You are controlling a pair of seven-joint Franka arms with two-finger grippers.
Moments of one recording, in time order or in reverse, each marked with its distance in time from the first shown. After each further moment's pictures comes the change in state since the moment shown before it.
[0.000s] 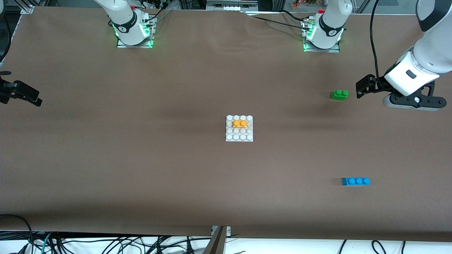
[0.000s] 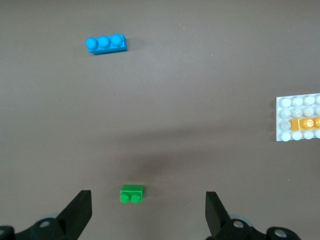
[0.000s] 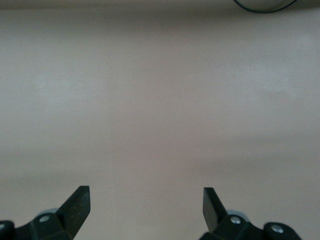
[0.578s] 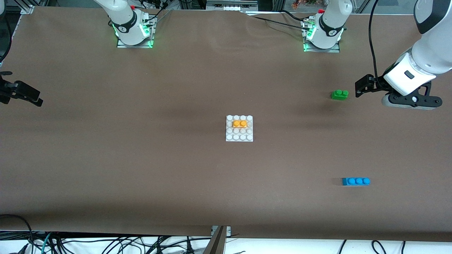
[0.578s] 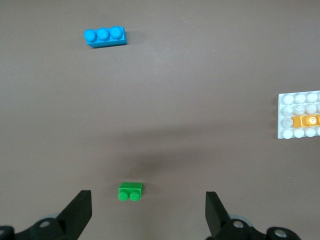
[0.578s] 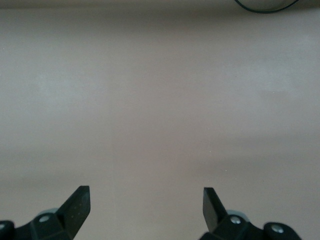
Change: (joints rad) left arm 0.019 -0.019 0.000 -0.037 -0.008 0.015 0.005; right arm 0.000 0.002 0.002 0.000 0.000 0.000 0.000
